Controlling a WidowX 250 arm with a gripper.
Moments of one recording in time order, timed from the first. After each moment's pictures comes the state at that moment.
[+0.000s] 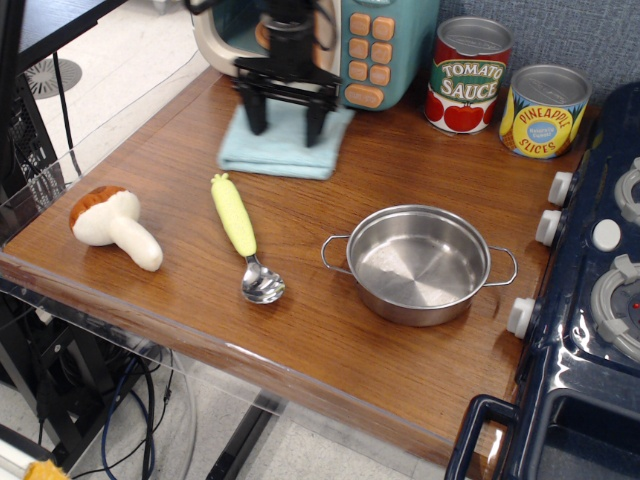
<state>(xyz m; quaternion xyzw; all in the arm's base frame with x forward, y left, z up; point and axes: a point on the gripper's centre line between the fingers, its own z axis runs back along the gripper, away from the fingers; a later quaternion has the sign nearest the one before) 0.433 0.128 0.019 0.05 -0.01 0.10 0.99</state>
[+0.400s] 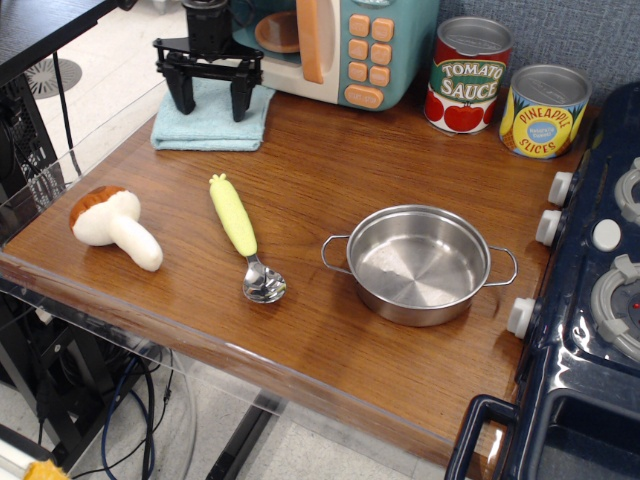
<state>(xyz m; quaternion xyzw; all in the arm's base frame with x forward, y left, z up) 0.434 0.187 0.023 0.05 -0.02 0.17 0.98</state>
